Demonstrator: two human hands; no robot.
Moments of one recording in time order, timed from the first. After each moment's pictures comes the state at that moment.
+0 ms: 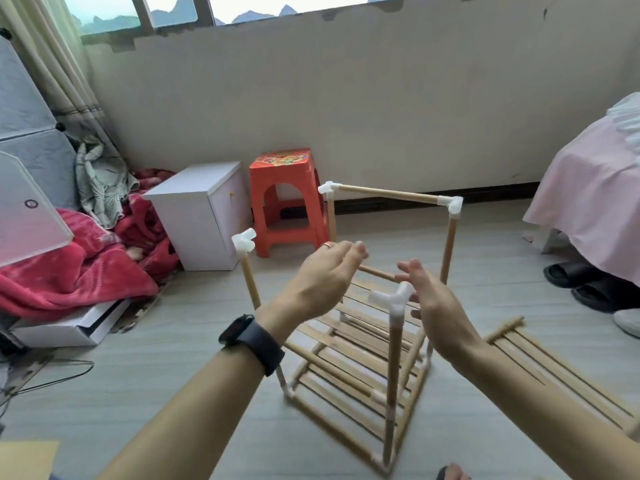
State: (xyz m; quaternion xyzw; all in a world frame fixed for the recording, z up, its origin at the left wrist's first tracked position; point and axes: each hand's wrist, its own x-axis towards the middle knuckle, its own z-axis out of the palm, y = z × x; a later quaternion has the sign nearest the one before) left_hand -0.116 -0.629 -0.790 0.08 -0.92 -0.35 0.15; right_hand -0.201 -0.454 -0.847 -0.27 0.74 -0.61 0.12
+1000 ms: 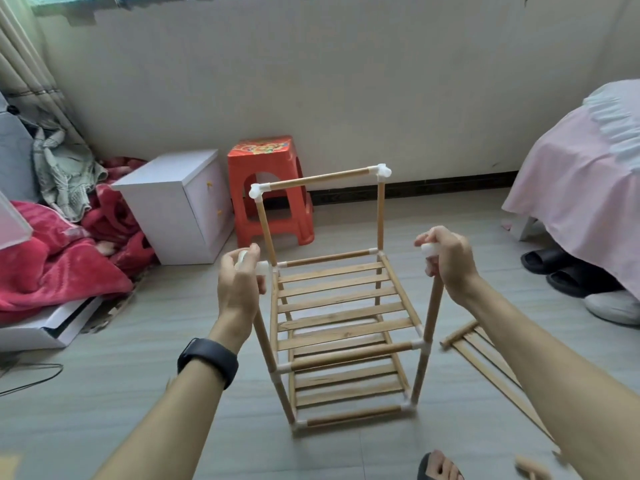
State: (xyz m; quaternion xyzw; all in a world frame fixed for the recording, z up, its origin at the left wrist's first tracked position) left_hand -0.110 -0.699 -0.857 0.30 -0.66 -0.58 0.38; right_hand -0.314 -0.452 -0.856 -0.17 0.70 -0.69 0.06
